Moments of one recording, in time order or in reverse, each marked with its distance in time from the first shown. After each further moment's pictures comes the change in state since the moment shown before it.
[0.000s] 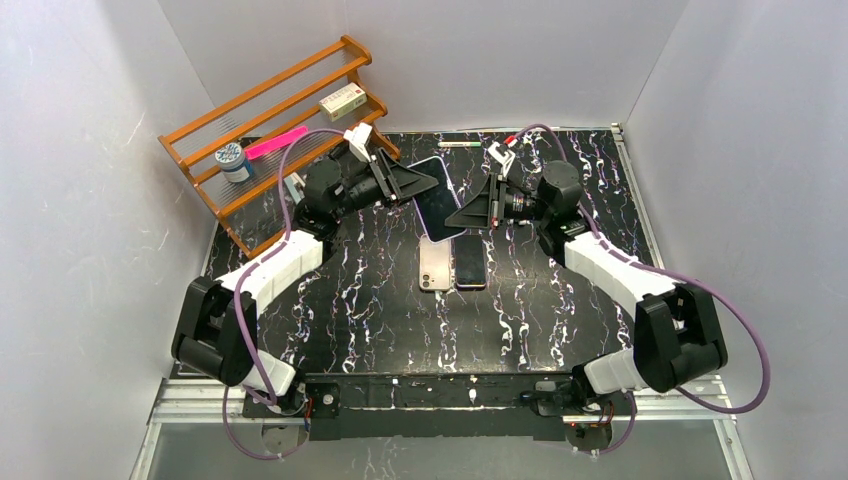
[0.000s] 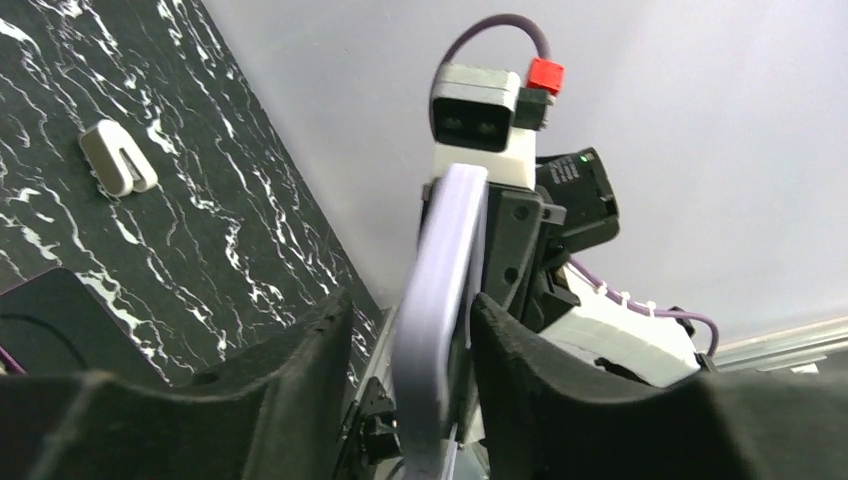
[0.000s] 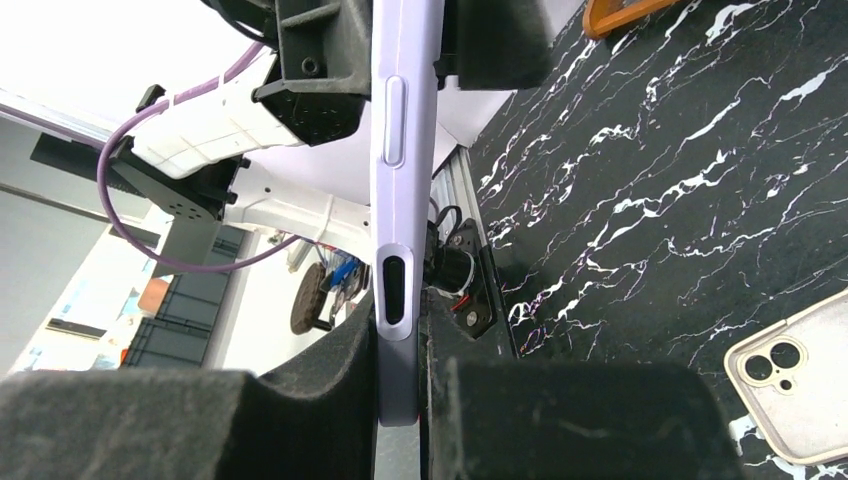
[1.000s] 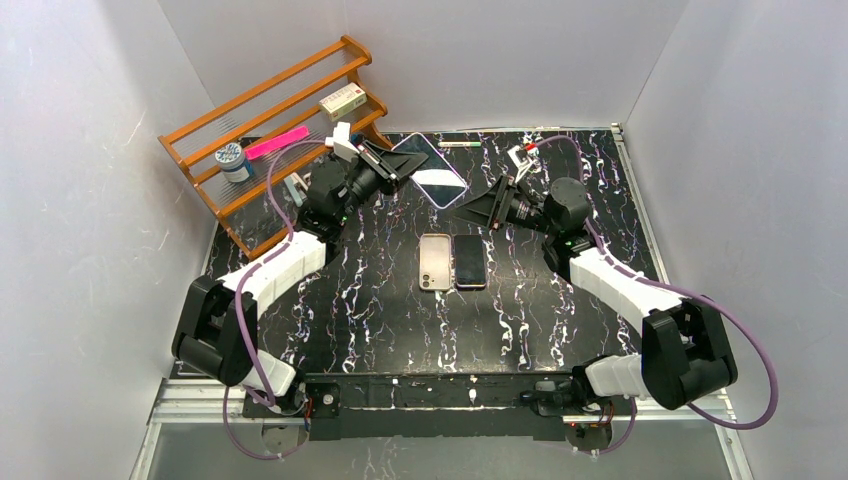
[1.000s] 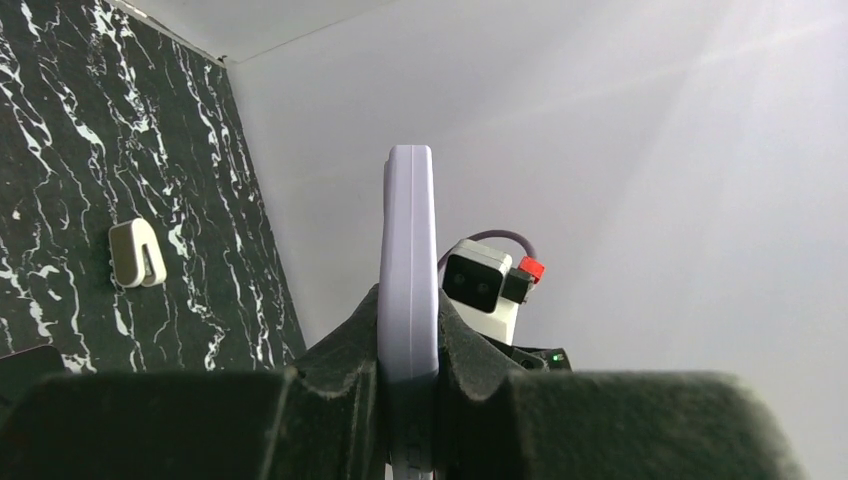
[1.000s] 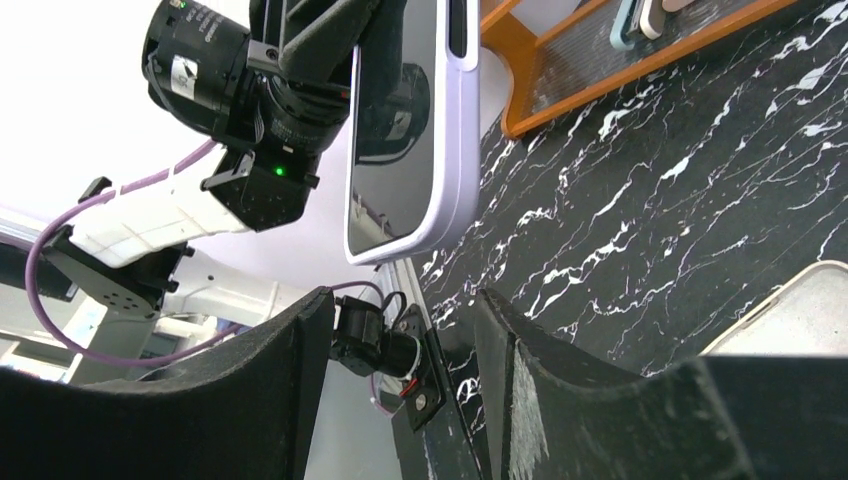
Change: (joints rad) left arm -0.023 0.006 0.005 0.037 -0.362 -0.161; right arm -0.005 -0.069 -0.119 0.081 0.249 -0.031
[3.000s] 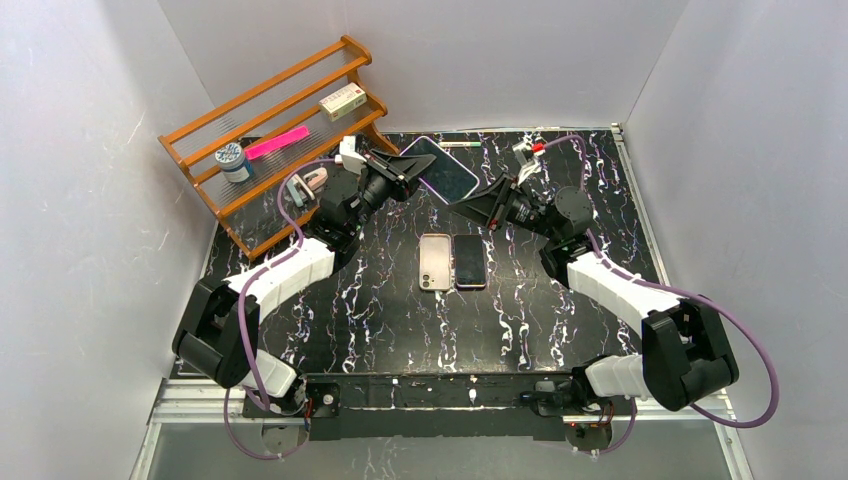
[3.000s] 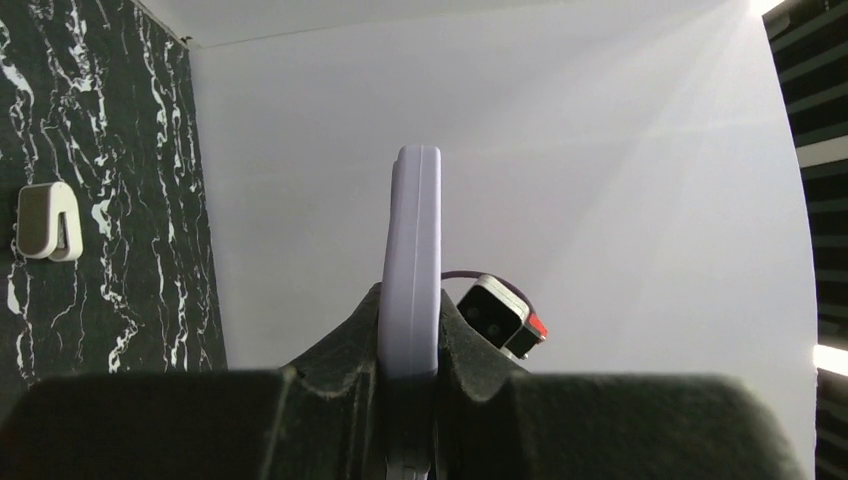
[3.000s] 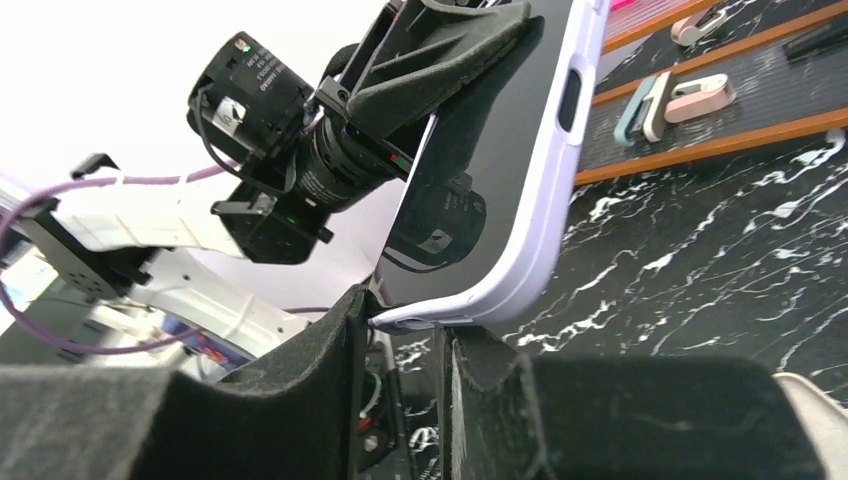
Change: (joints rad) left arm -0.095 0.000 -0.033 0.041 -0.177 -0.190; right arm 0.036 -0.004 -0.044 0.244 0.066 -0.036
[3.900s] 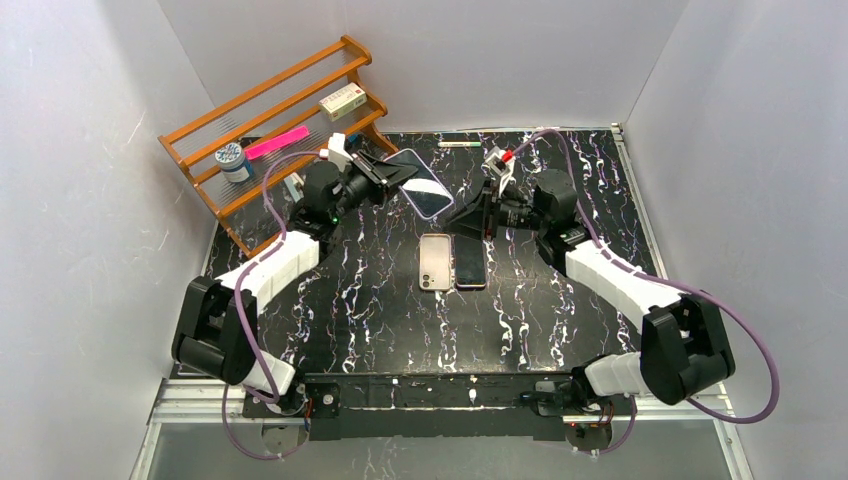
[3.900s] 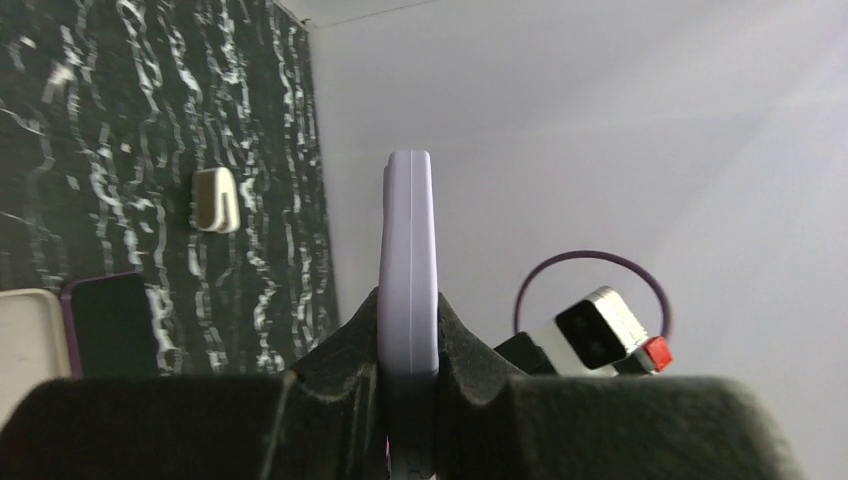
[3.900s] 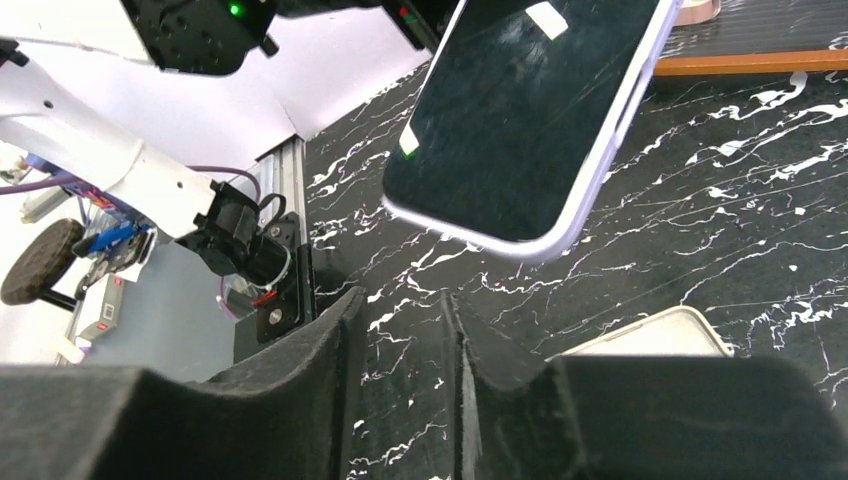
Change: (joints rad) left arm 0.142 0.000 0.008 -0.182 0.216 0.124; right arm 0.008 0.040 0.122 -0.414 -0.167 -0.508
